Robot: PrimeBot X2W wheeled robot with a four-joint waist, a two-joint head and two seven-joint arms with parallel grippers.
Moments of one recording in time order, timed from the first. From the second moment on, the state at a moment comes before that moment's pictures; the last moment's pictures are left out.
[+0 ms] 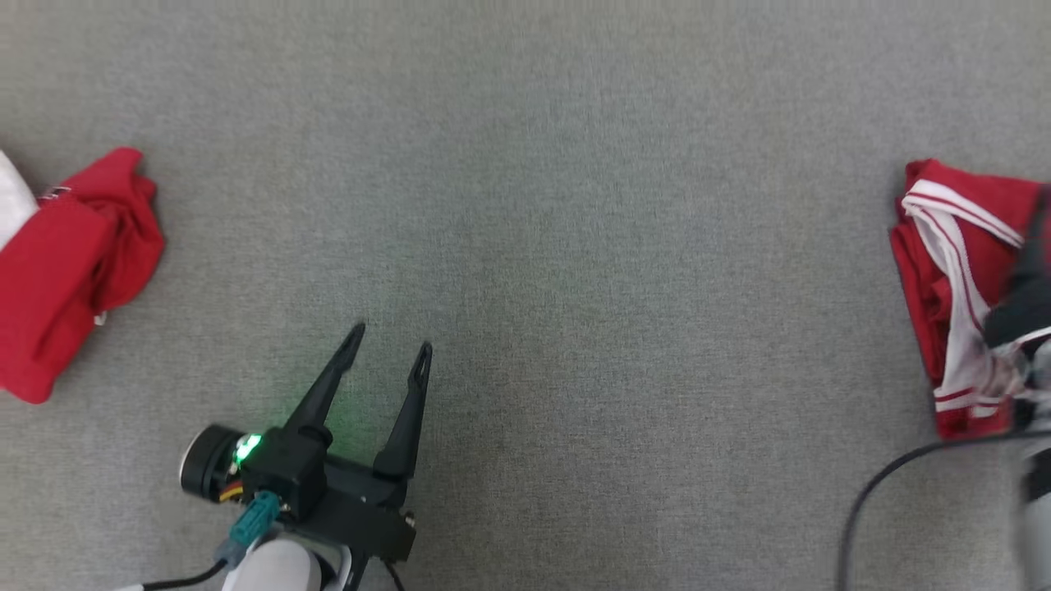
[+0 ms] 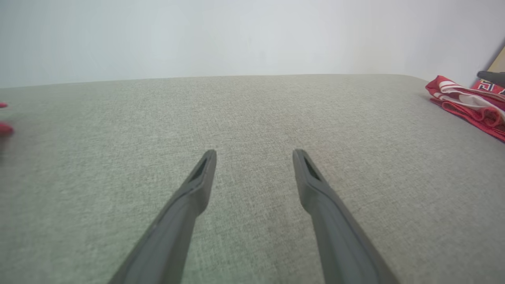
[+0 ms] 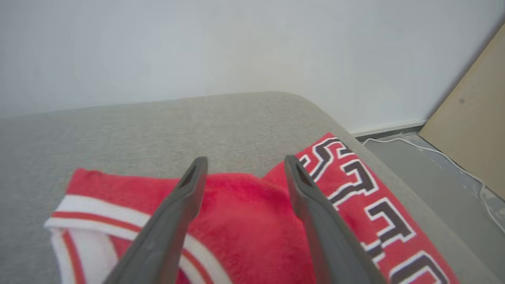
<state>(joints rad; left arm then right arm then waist) -0.36 0.05 -0.21 0.11 -0.02 -0.06 -0.26 -0.79 -0.36 -0.27 0.80 -0.03 0.13 -0.26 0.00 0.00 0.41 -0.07</state>
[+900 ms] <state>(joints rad) -0.11 0.05 -0.08 0.17 -0.09 0.02 -0.26 -0.37 -0.20 0.02 0.59 0.20 0.13 -0.26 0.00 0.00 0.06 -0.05</state>
